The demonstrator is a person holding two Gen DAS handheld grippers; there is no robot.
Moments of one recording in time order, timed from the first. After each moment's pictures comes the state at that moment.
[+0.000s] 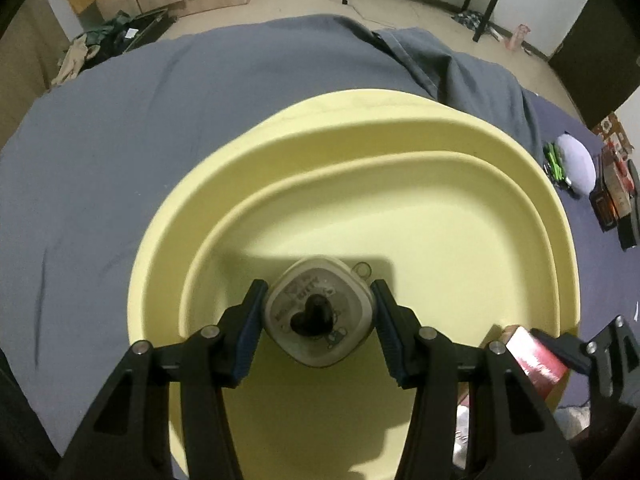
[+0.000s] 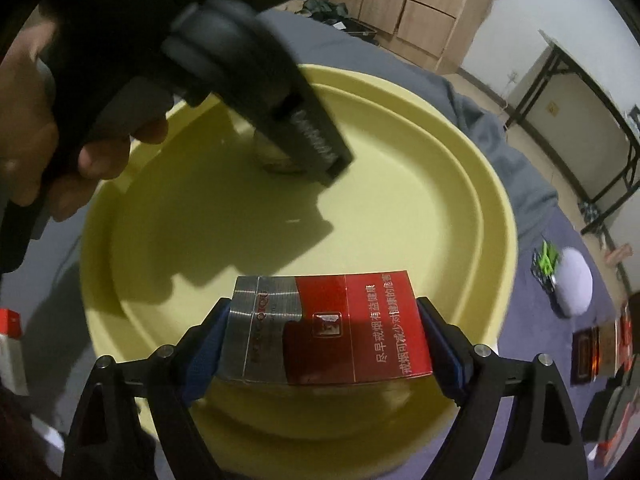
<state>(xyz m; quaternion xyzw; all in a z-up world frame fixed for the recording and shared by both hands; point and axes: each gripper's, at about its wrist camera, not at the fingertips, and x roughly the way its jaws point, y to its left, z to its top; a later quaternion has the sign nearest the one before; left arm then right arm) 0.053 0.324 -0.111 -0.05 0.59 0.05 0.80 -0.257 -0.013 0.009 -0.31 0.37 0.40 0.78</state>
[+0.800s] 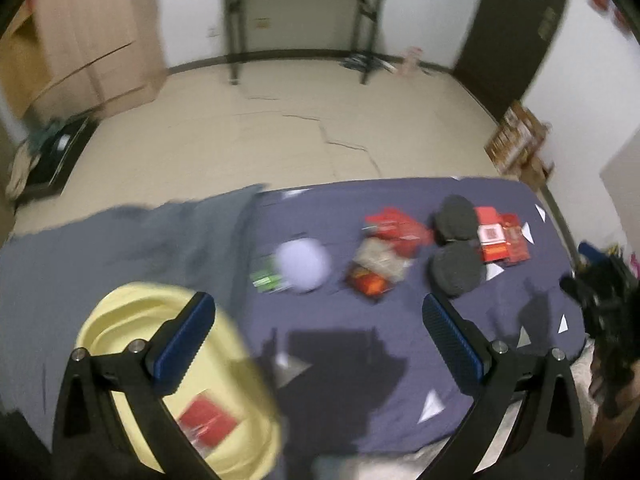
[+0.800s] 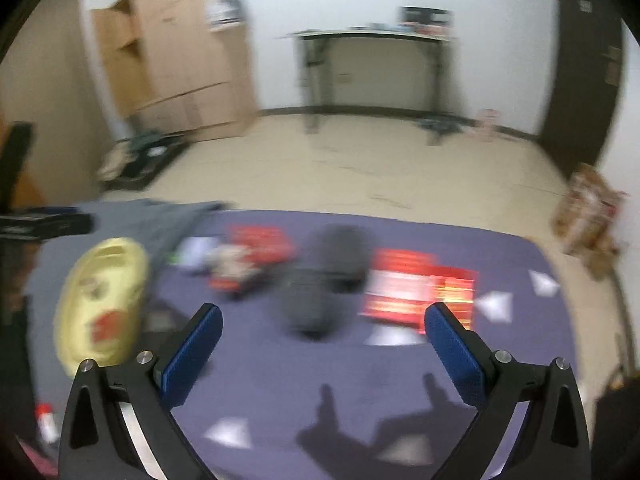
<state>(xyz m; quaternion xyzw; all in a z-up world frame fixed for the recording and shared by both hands) 0.085 0.096 0.054 -0.01 0.50 -0.08 0.86 -0.166 -0.428 0.139 -0.02 0.36 0.18 0.92</state>
